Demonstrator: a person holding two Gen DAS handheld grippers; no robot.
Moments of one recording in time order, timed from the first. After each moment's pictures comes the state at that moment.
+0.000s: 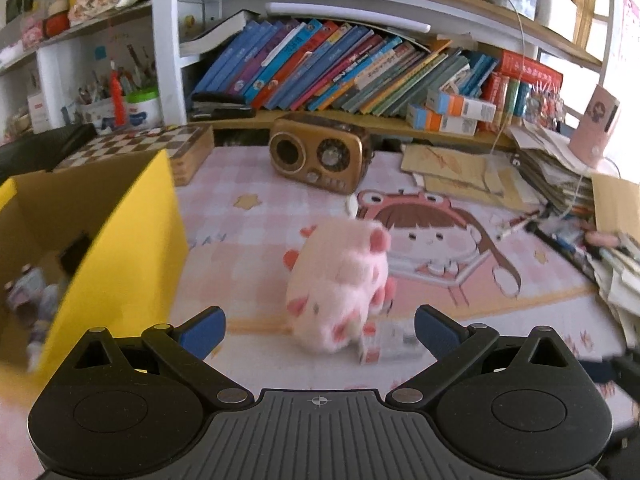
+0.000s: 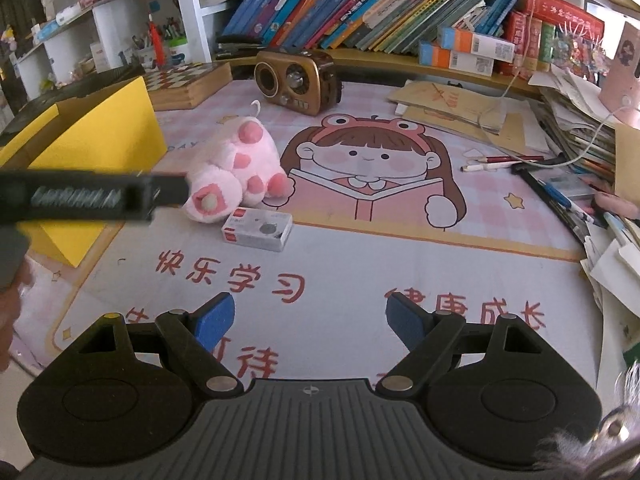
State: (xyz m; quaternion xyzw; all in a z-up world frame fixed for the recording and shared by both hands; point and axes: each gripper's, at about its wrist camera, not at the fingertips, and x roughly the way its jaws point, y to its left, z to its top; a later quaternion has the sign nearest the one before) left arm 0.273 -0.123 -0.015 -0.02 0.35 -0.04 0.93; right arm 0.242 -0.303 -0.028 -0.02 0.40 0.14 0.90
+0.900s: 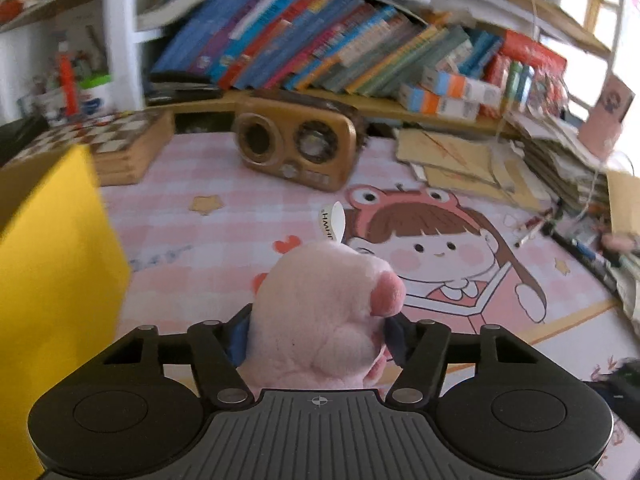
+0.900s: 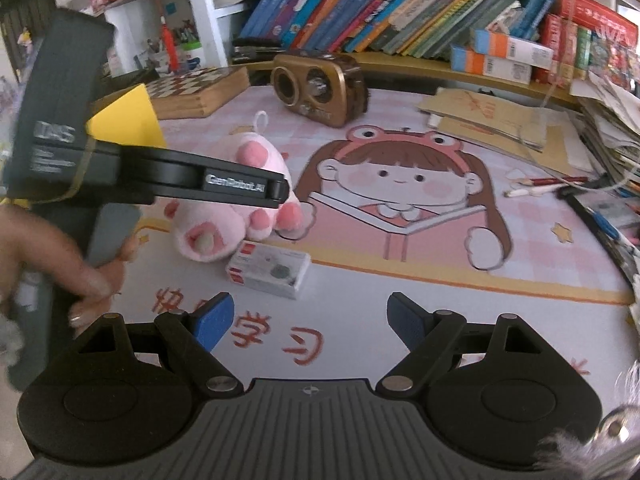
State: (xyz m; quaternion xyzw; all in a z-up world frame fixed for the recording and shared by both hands) left arm 0.334 -0.123 -0.043 -0.02 0.37 -0.06 0.93; right arm 0.288 -0.286 -0.042 -0.01 0.39 0.19 0.90
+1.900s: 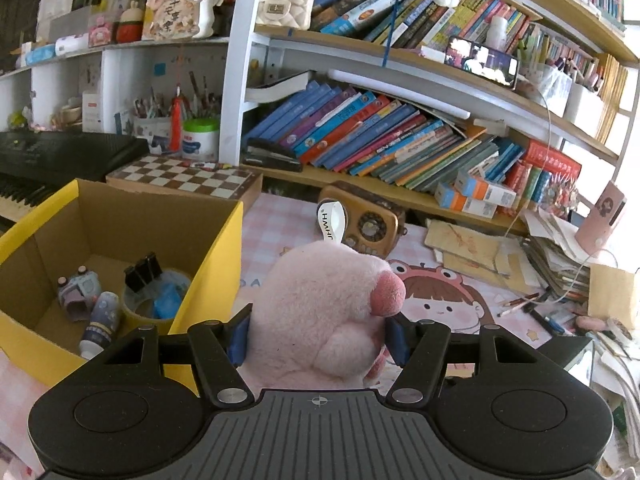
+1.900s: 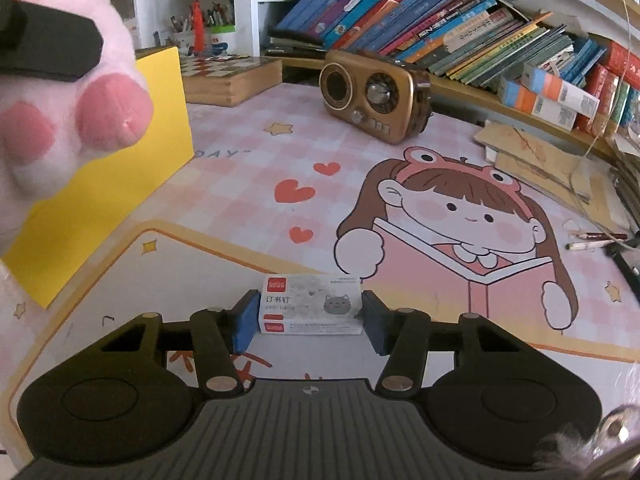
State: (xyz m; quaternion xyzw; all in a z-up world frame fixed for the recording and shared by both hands) left arm 0.229 -0.082 0.033 -0.09 0.28 0.01 0.96; right arm 0.309 -0.218 -0.067 -0.08 0.36 0.19 0.91
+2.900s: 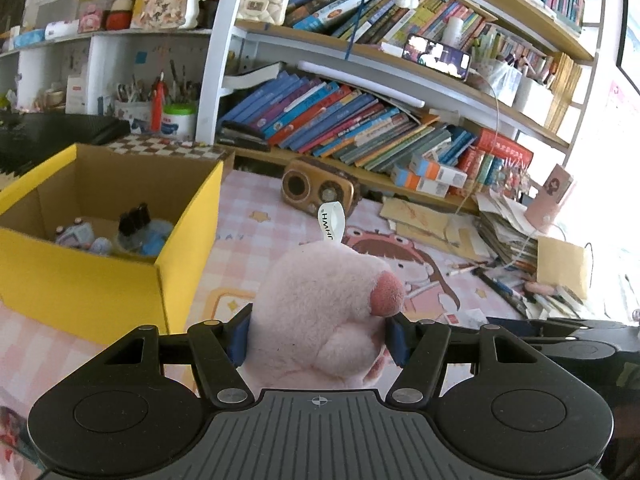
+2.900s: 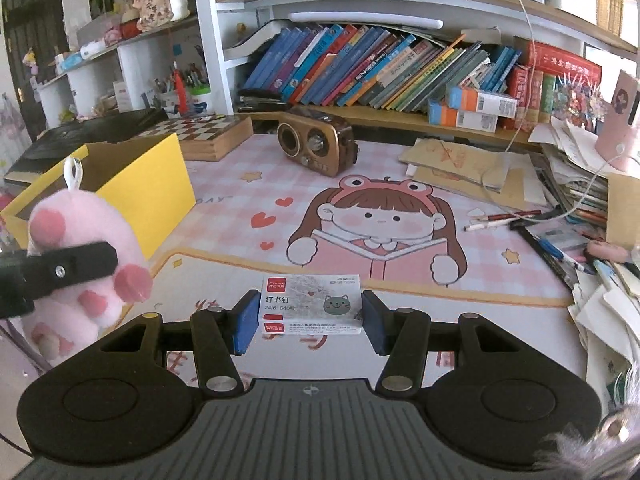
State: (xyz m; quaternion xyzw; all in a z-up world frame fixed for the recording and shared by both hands) left arm 0.150 -0.084 0.021 -0.11 0.28 -0.05 0.95; right arm 0.213 -0.294 0.017 -0.01 0.34 0.16 0.93
